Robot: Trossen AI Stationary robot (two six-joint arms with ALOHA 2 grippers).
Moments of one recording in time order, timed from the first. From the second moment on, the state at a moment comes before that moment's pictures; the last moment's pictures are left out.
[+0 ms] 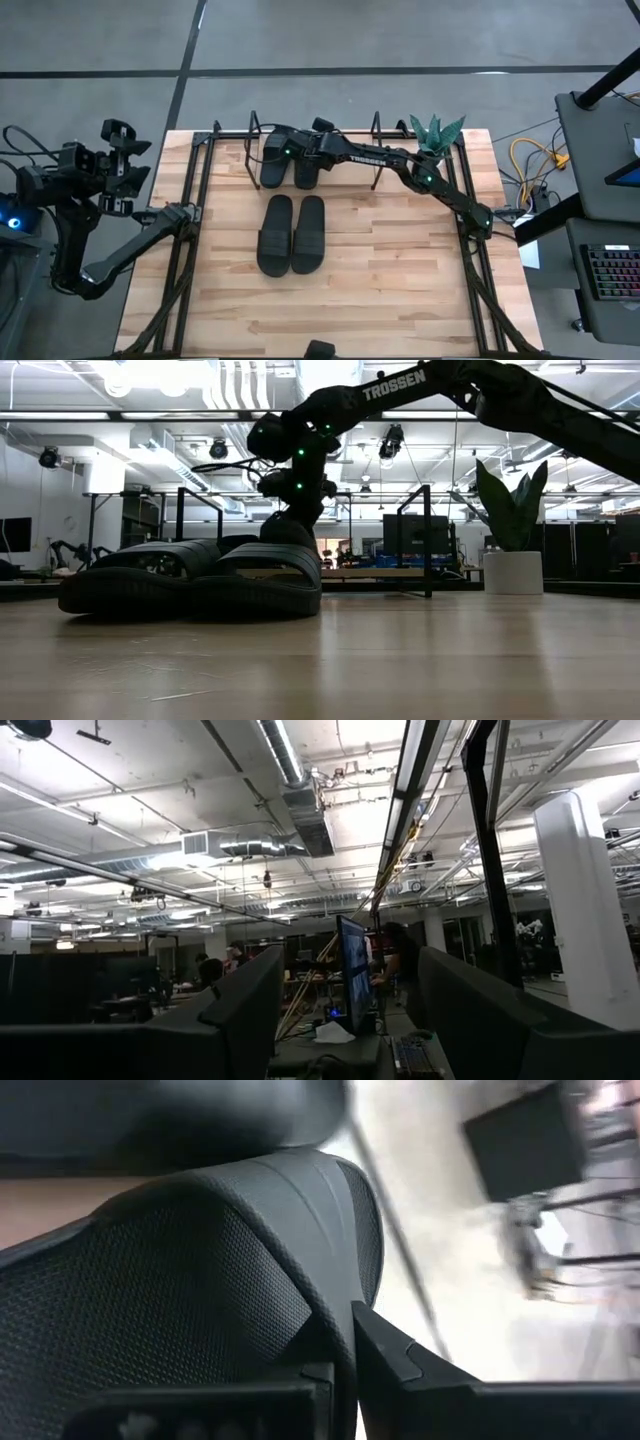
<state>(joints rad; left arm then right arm) 0.94 0.34 1.02 -0.05 0.73 -0.36 -0.29 2.48 2.33 -0.94 0.66 -0.10</state>
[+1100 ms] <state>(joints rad) 0.94 0.34 1.02 -0.05 0.73 -0.36 -0.21 2.40 2.36 -1.01 0.52 -0.14</state>
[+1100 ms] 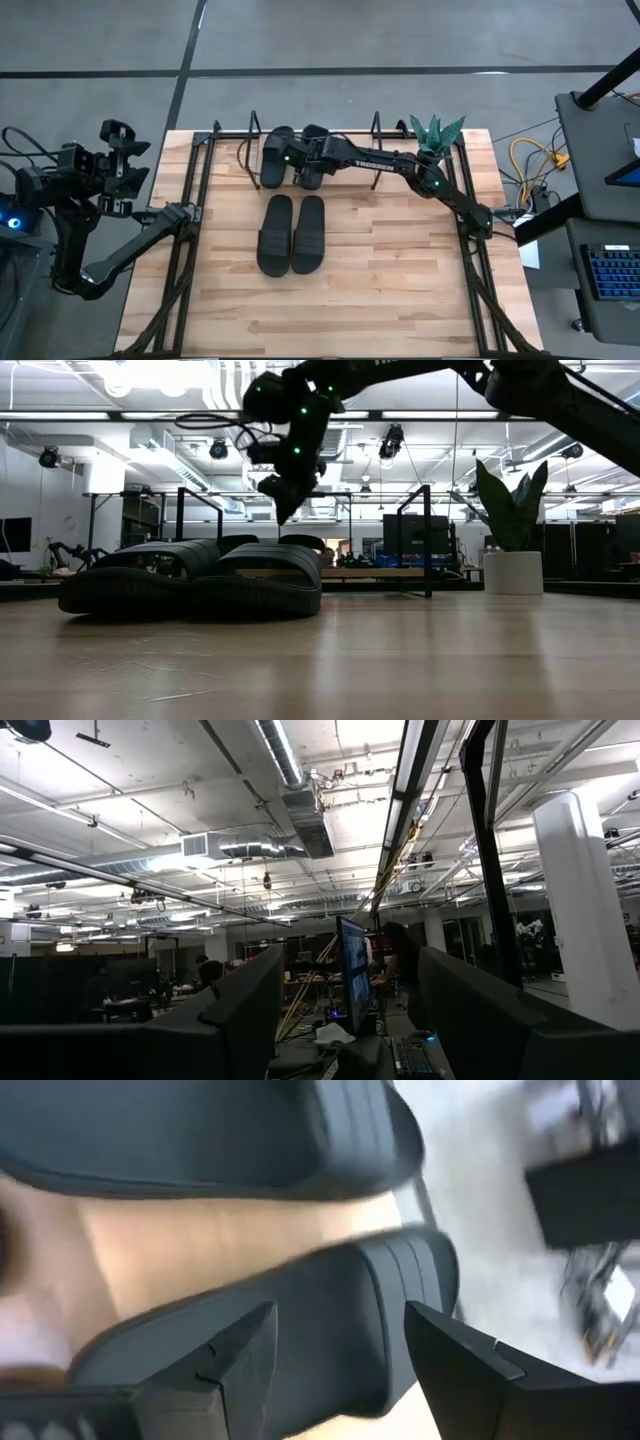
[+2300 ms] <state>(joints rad) 0.94 0.32 1.03 -0.08 0.73 -0.36 -0.27 2.47 2.34 -0.57 0.36 -0.34</state>
